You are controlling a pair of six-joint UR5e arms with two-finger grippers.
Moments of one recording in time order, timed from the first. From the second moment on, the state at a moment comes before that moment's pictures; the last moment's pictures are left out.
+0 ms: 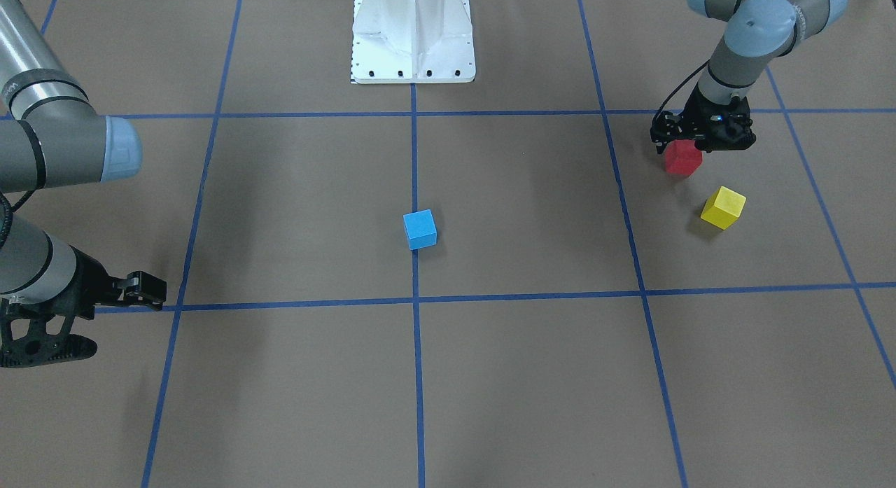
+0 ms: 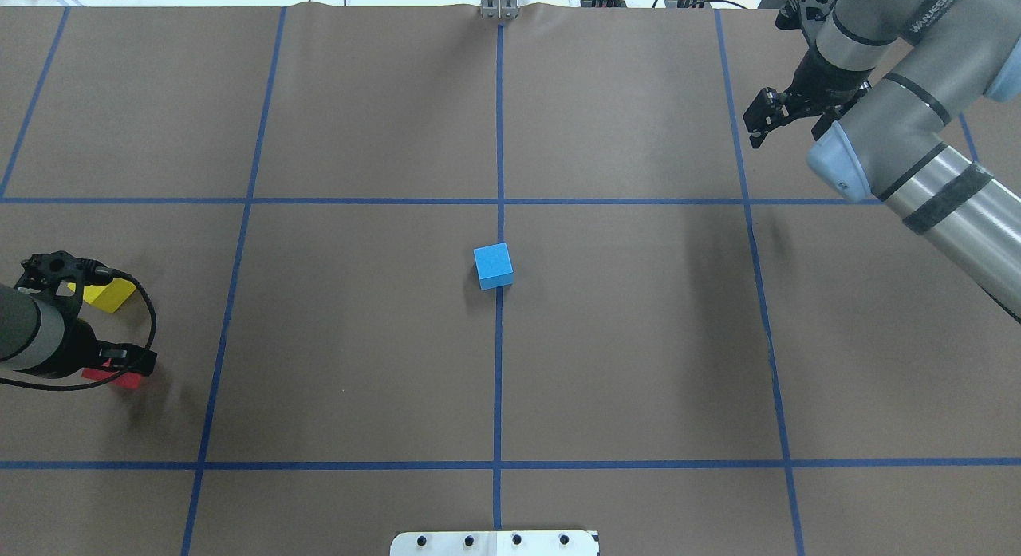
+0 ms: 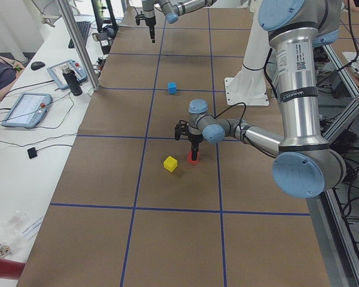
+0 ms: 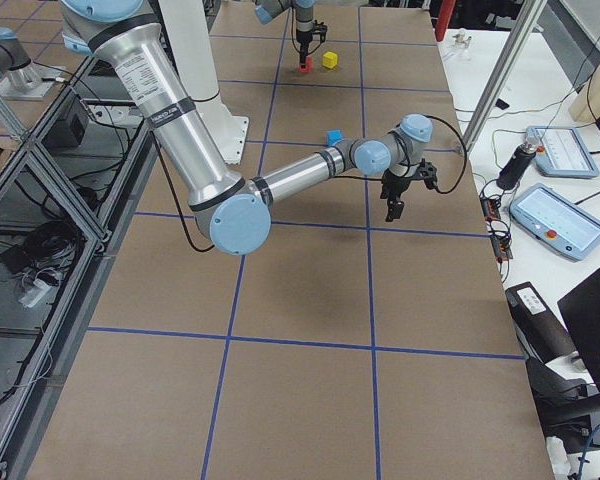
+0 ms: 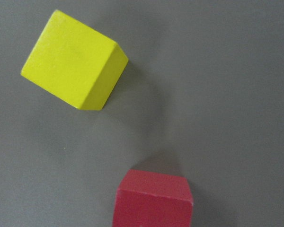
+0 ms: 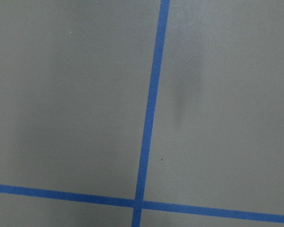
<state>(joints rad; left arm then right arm) -0.63 -1.39 -1.95 -1.97 -1.94 -0.99 1.05 -1.03 1.42 -1.57 2.23 0.52</state>
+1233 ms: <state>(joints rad) -0.66 -1.40 -2.00 -1.92 -2.05 -0.96 1.04 -1.03 1.42 -1.57 2.23 0.53</state>
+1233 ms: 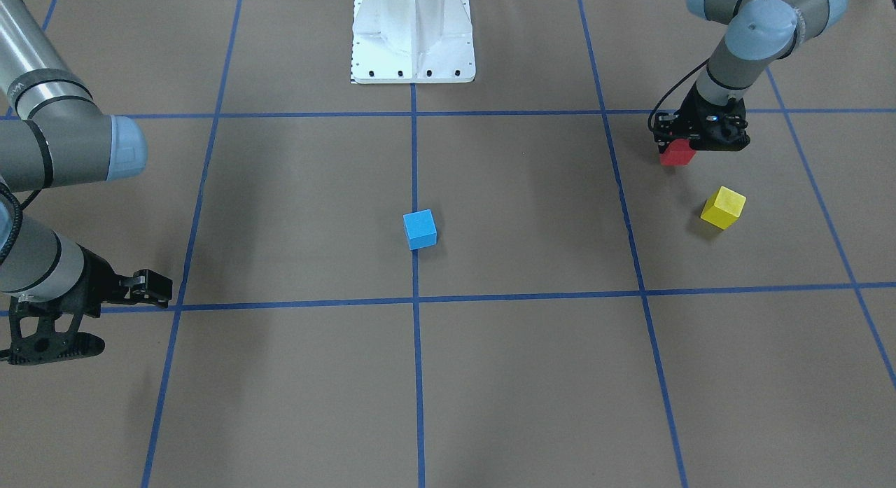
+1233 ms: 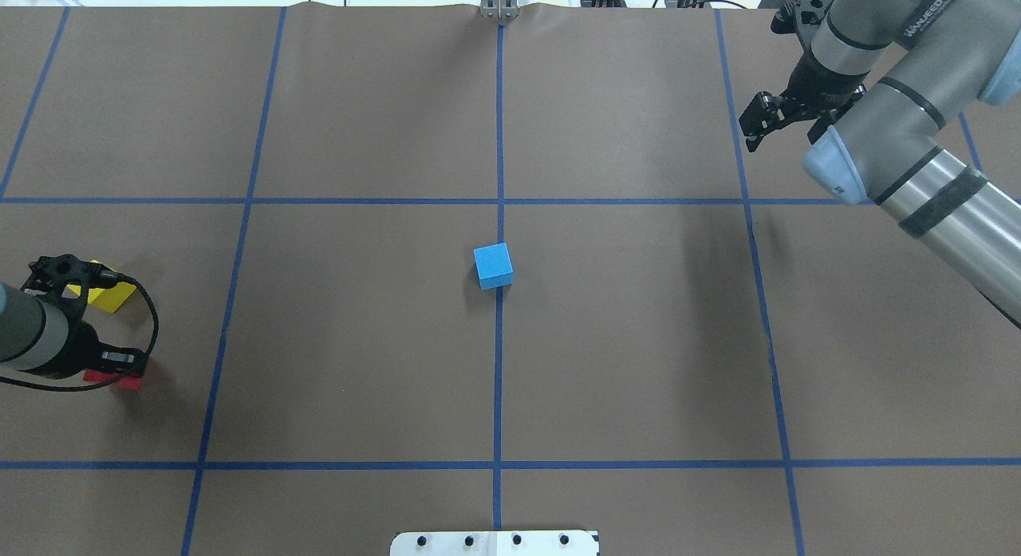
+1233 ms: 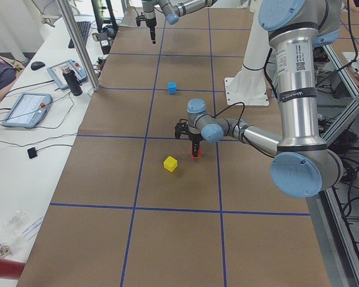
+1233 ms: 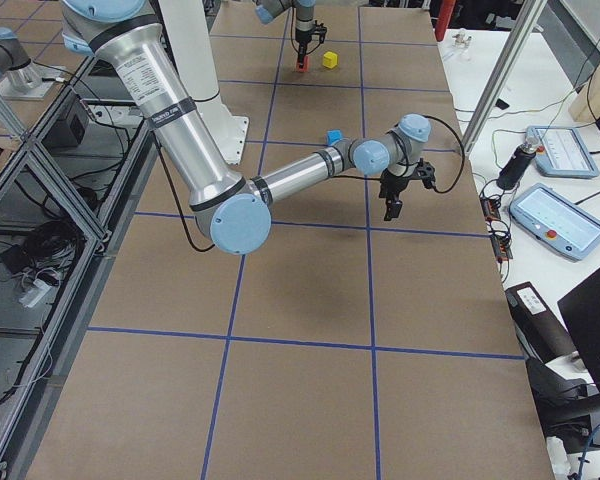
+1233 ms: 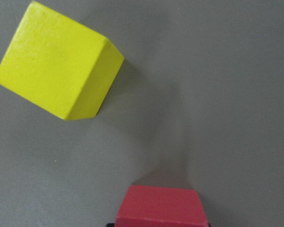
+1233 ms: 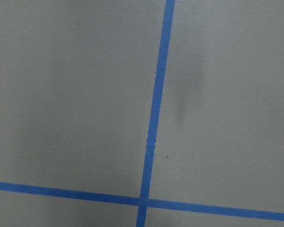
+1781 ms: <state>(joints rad) -0.69 -2.01 -2.02 -1.18 -2.11 -0.97 1.04 -1.04 1.42 -1.57 2.23 0.52</state>
